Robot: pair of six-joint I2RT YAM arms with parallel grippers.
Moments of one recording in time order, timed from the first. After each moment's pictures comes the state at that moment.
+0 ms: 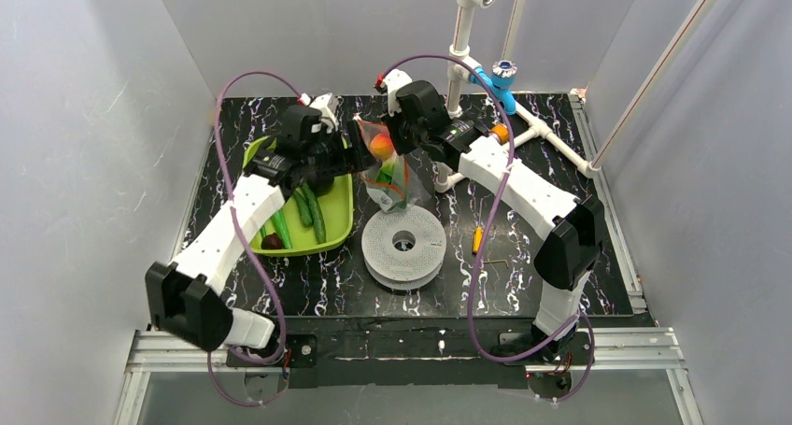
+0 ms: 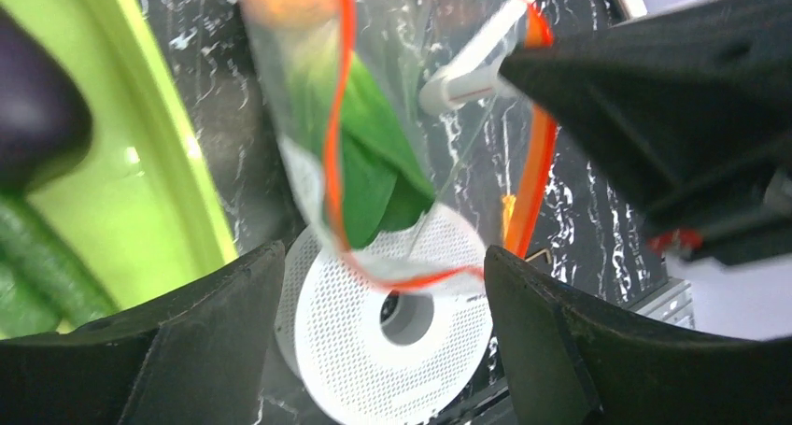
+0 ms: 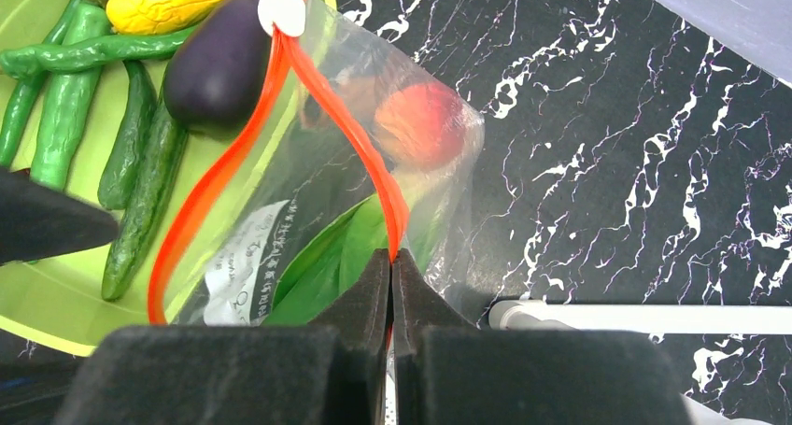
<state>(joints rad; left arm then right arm) -0.40 1.40 1.32 -0.54 0.20 -0.51 0.76 1.83 1.82 -0.56 0.13 0.05</state>
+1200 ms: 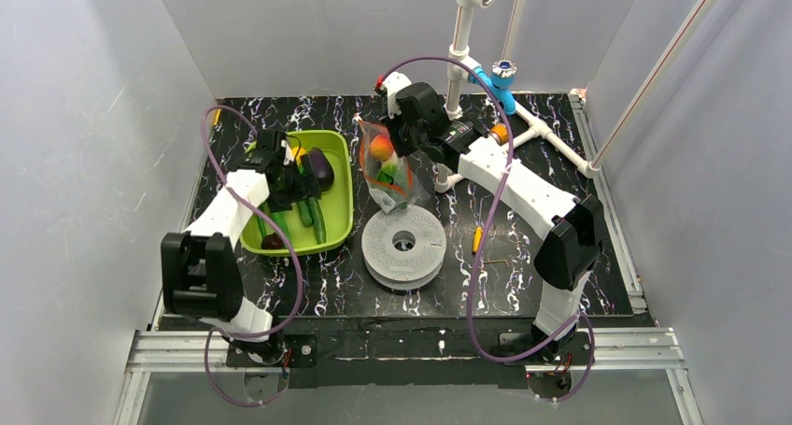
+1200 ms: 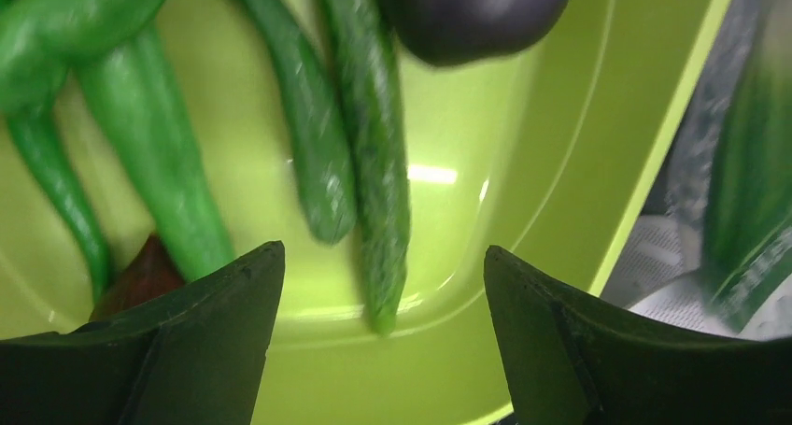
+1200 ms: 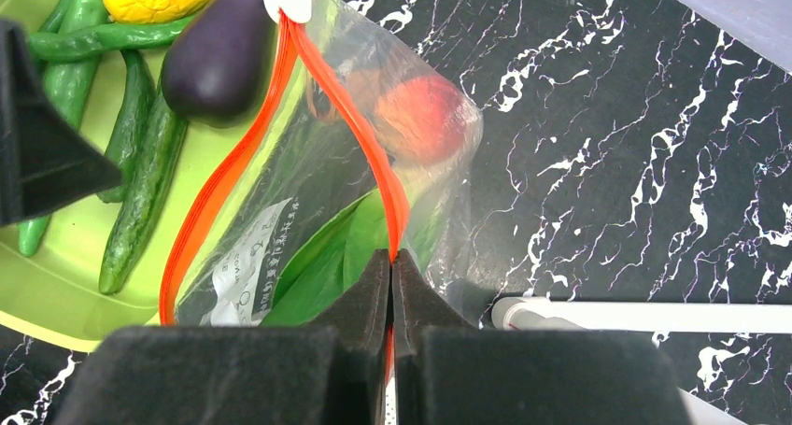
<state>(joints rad) -0.10 1.47 1.09 -0.71 0.04 -0.40 0.76 1.83 1.81 -0.56 0.12 0.05</state>
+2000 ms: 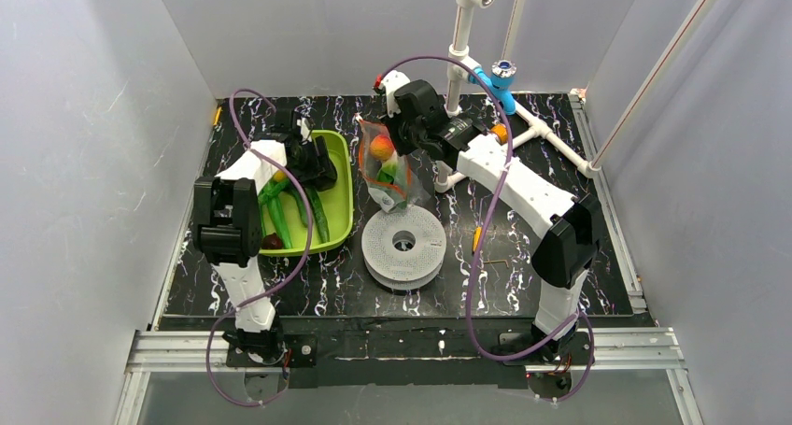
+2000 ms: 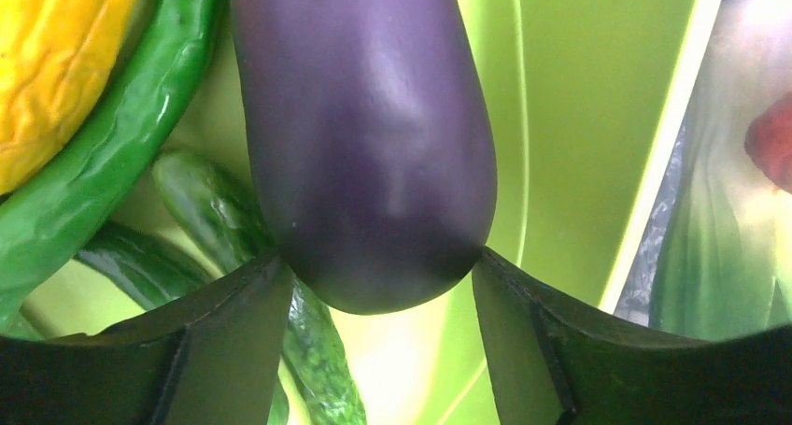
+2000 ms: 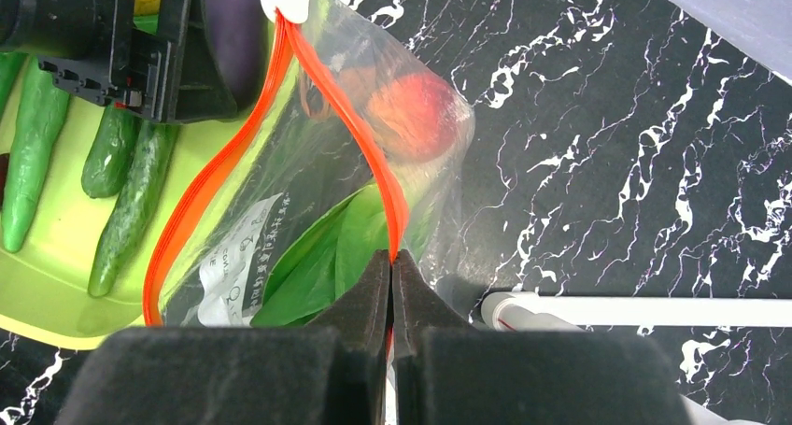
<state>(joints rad) -0.09 1.90 1.40 -0.58 0.17 -0.38 0.76 1.84 1.85 -0.60 0.13 0.03</state>
